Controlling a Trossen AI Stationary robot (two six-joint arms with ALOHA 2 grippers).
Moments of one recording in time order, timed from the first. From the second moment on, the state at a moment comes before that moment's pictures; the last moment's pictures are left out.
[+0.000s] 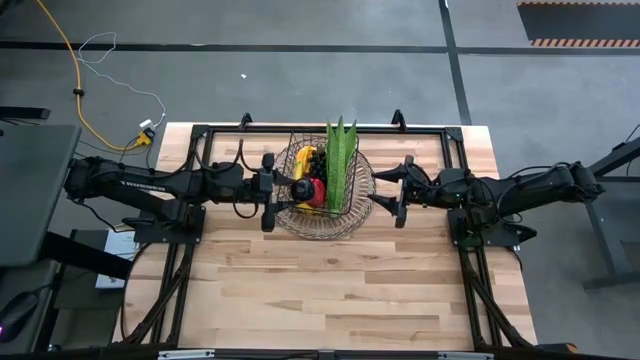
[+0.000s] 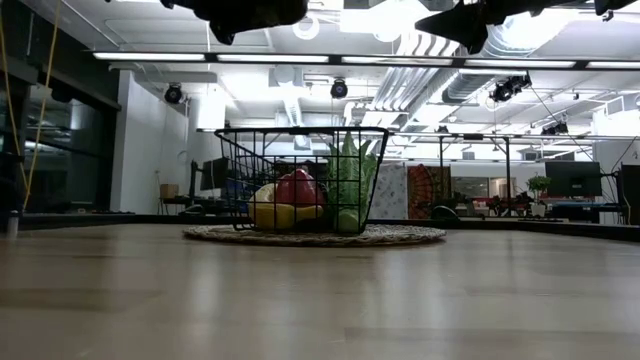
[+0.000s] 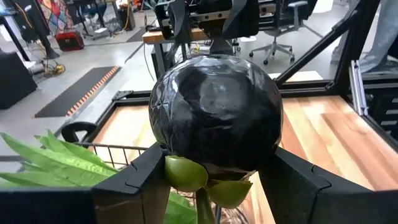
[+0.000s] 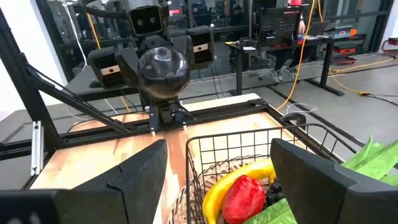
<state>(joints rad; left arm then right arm) 0.09 1.09 0.76 0.10 -0.12 0.09 0.09 0.88 0.60 0.21 0.28 0.10</state>
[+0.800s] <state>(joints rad) 0.25 1.47 1.13 -0.33 -0.10 -0.10 0.08 0.88 0.60 0.23 0.31 0.13</state>
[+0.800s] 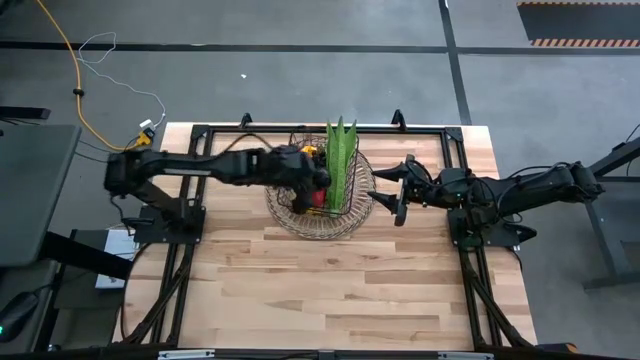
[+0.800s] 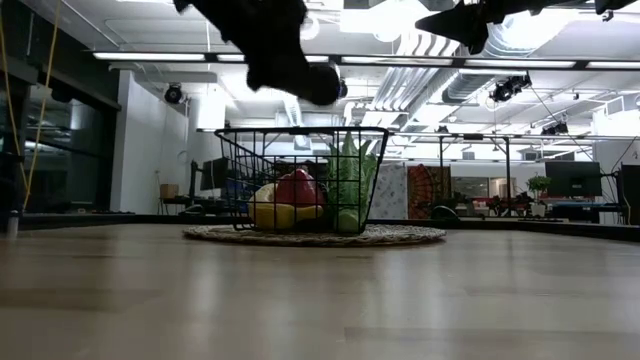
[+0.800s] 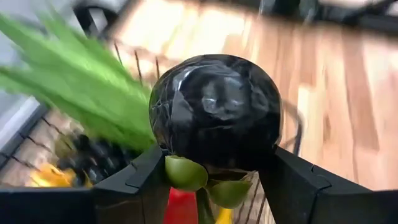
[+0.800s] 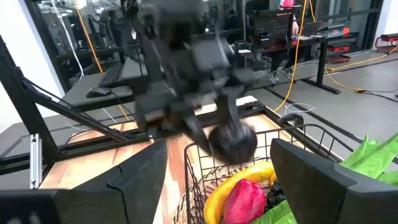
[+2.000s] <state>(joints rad) 0.29 1.37 1.30 -0.45 0.00 -0.20 0.09 0.88 0.60 0.23 0.31 0.13</state>
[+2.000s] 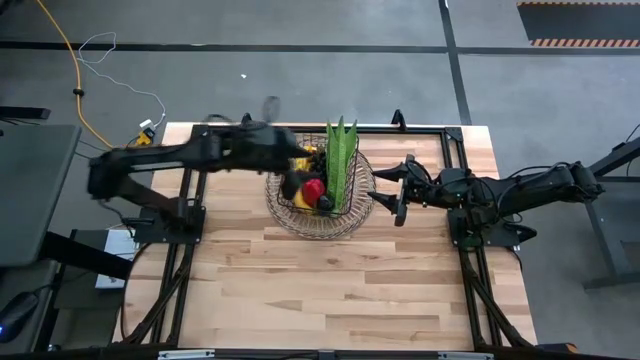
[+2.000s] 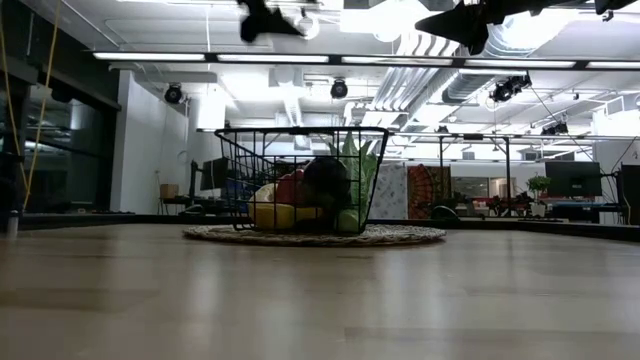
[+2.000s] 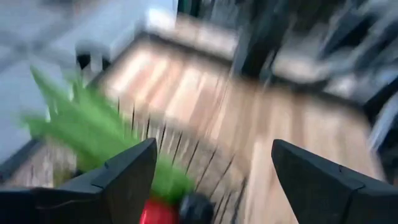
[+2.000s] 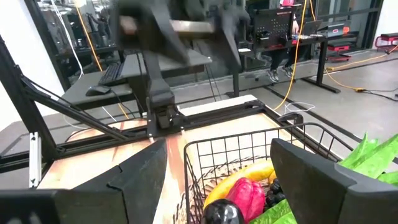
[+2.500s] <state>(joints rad) 0.19 0.87 0.85 0.07 -0.10 -0.21 0.08 0.88 0.60 0.22 0.31 0.13</state>
